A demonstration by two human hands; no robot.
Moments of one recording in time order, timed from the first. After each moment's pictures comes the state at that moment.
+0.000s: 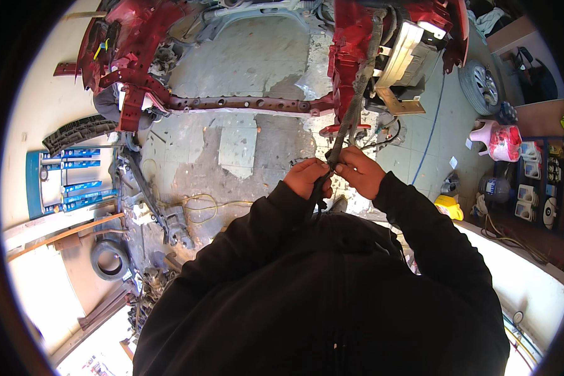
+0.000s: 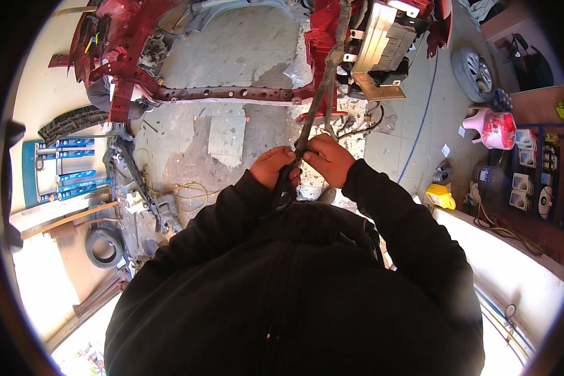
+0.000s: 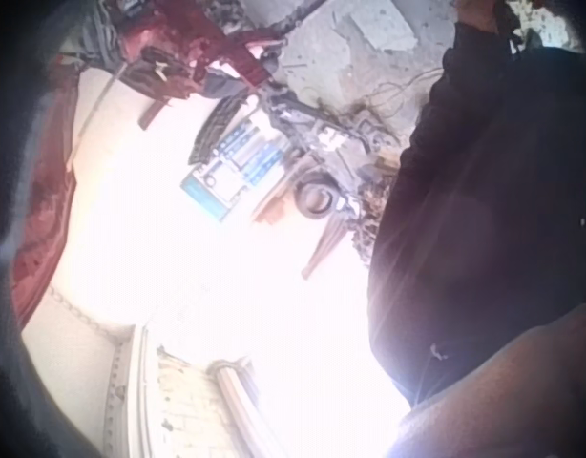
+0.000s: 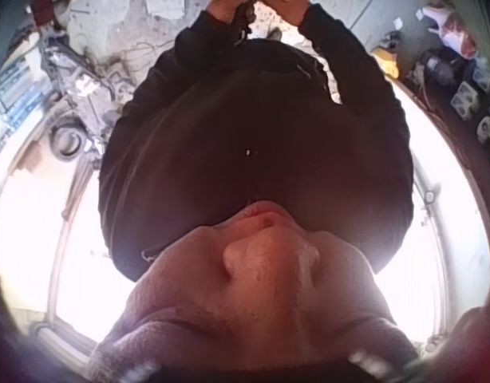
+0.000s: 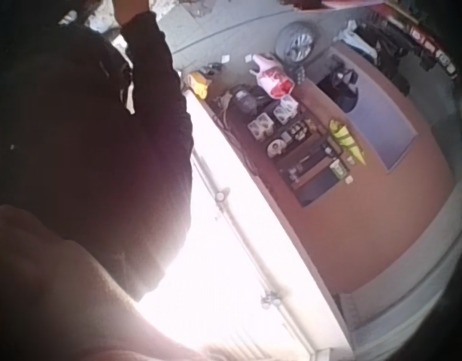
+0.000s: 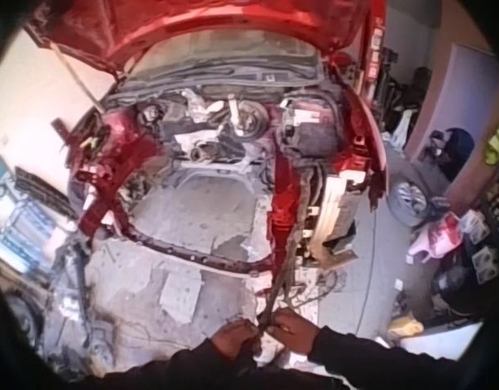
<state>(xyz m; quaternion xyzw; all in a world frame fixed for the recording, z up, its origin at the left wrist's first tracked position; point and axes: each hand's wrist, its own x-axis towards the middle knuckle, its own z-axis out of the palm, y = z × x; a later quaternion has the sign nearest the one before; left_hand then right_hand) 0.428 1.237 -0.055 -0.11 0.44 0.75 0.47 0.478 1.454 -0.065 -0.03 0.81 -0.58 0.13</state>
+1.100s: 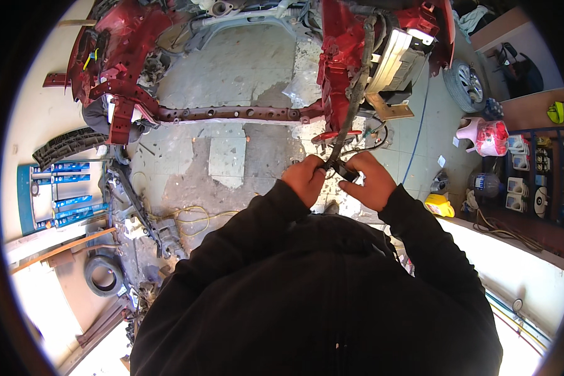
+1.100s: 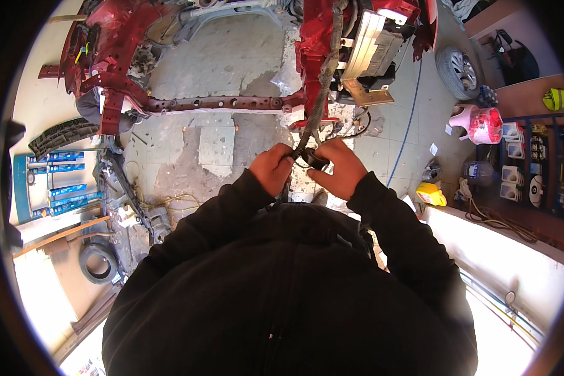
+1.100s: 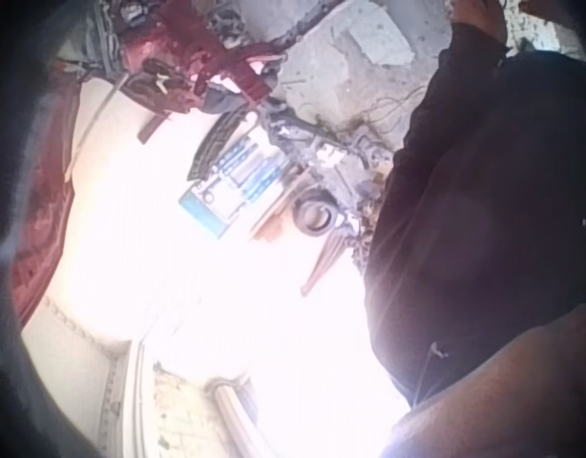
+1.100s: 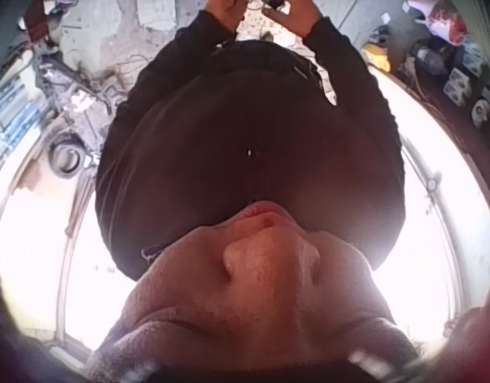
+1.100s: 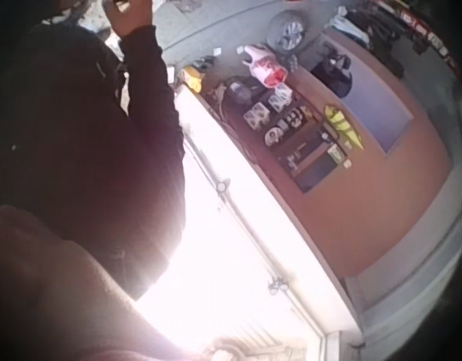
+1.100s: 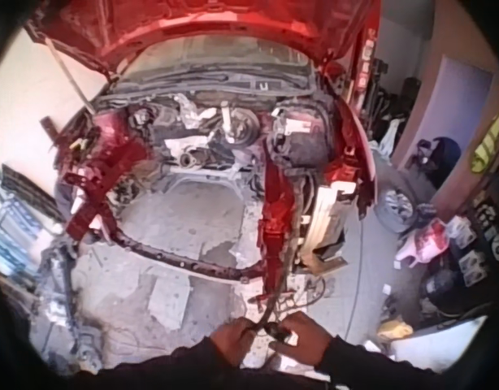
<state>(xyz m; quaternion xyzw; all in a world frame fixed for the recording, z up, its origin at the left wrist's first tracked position) 0.406 1.232 -0.050 0.30 0.79 0.50 0.19 0.493 1.453 -0.012 -0.01 0.89 -0.45 0.01</state>
